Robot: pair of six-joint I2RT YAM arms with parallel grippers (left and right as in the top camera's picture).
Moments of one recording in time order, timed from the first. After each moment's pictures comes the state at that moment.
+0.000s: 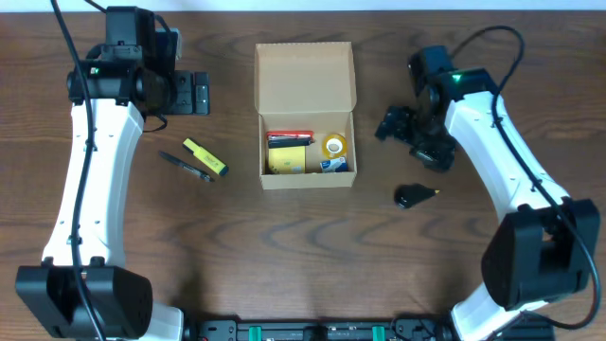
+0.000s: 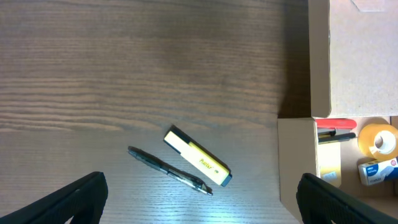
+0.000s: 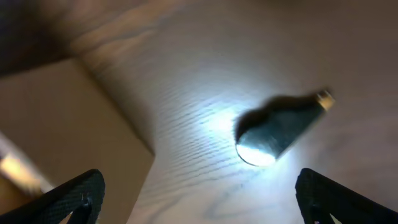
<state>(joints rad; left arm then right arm) -0.02 1.66 1.64 -1.06 0.07 -0.01 0.18 1.80 1.48 -1.17 -0.05 0.80</state>
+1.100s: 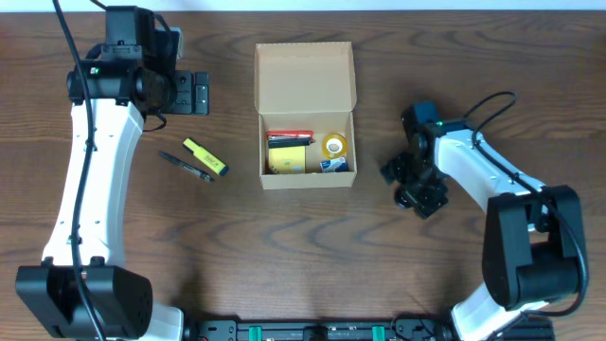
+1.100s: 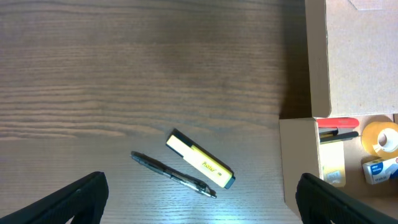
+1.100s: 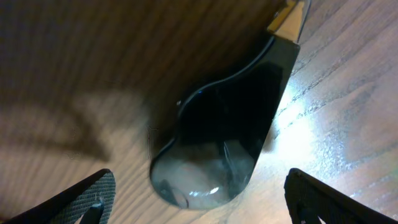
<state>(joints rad) -0.02 1.66 1.64 -1.05 0.07 0.02 0.18 1.80 1.07 -0.90 -0.05 1.14</state>
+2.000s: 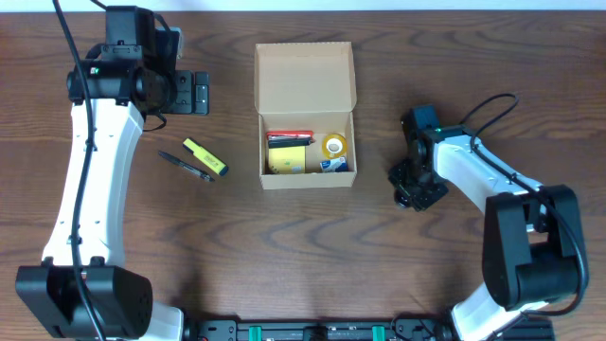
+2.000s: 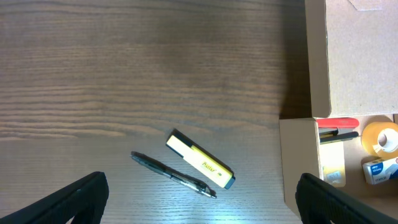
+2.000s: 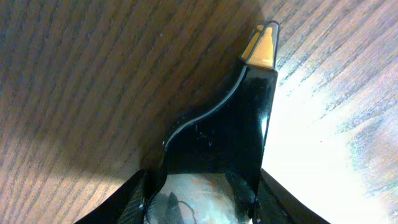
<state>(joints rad) -0.02 1.66 1.64 -1.05 0.07 0.02 0.18 1.80 1.03 -0.82 0.01 1.14</state>
